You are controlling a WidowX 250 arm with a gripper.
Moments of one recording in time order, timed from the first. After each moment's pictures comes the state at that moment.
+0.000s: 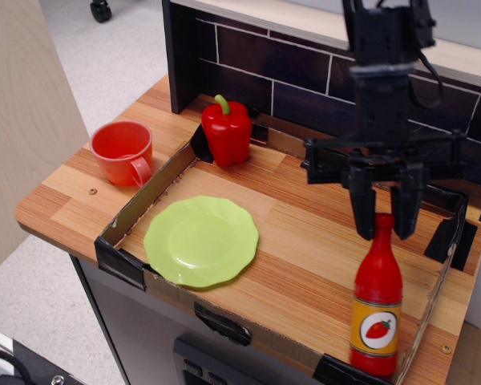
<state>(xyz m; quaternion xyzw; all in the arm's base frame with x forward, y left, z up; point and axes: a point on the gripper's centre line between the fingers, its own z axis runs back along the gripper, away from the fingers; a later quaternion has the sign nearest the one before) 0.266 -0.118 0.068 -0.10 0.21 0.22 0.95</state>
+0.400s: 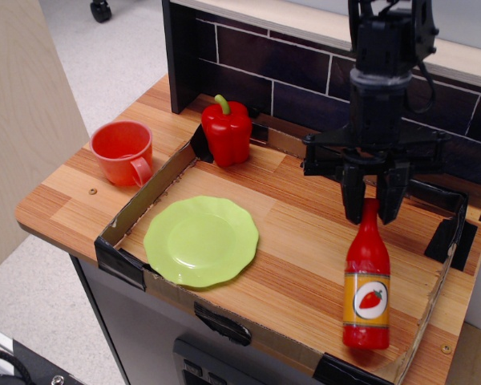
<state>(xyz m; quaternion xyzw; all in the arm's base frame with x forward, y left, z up) 0.295 -0.105 0.045 -0.05 0.09 0.23 0.97</state>
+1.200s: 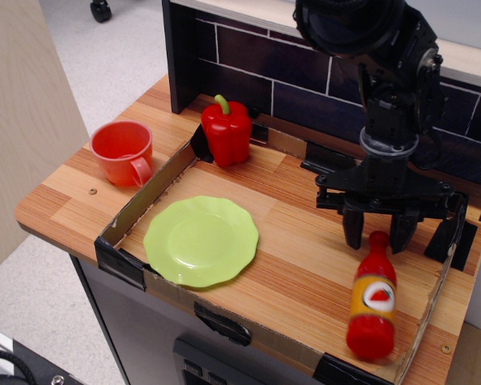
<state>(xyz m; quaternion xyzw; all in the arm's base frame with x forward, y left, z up) 0.309 -0.113 0.005 -0.05 -0.02 0.16 0.99</state>
